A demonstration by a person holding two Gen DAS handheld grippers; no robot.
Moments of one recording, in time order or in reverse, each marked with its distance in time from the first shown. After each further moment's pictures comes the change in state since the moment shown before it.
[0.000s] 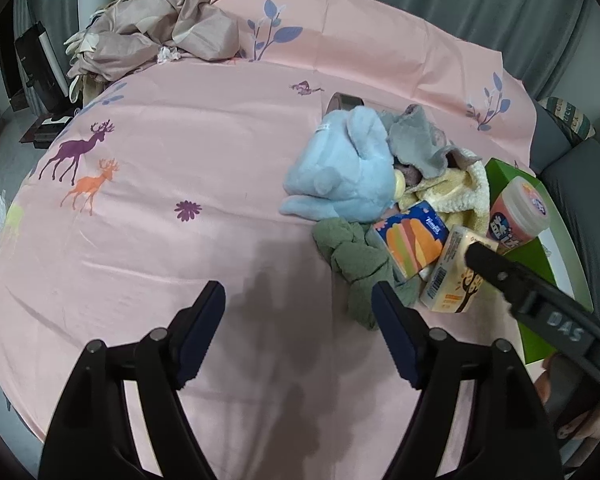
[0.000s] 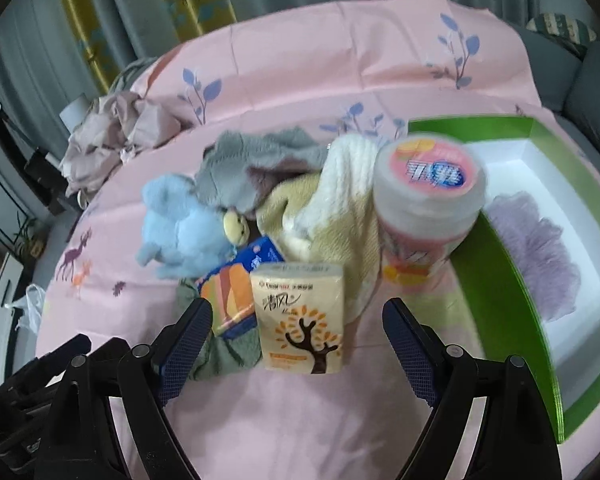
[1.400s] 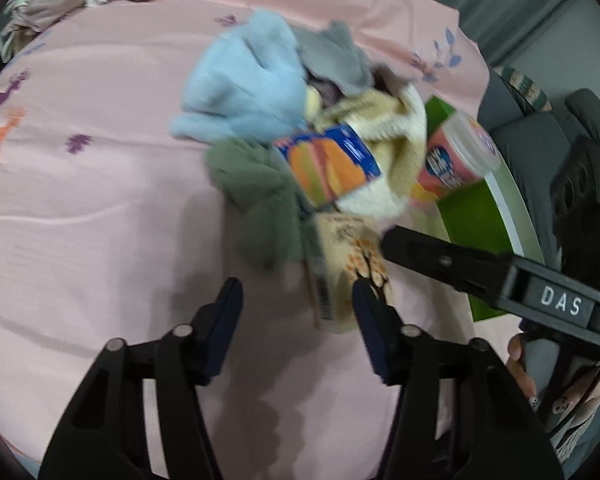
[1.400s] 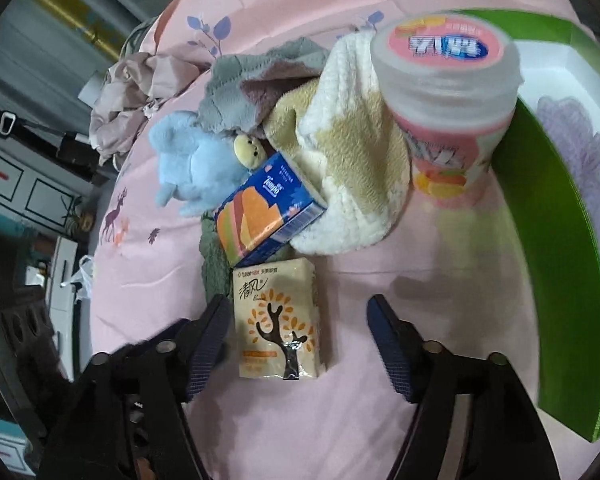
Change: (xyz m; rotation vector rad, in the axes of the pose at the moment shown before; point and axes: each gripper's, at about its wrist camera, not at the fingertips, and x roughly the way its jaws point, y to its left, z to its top) left arm 0.027 -0.038 -0.027 0.017 0.192 -0.253; right arm 0.020 -0.023 -0.009 0.092 0.280 0.241
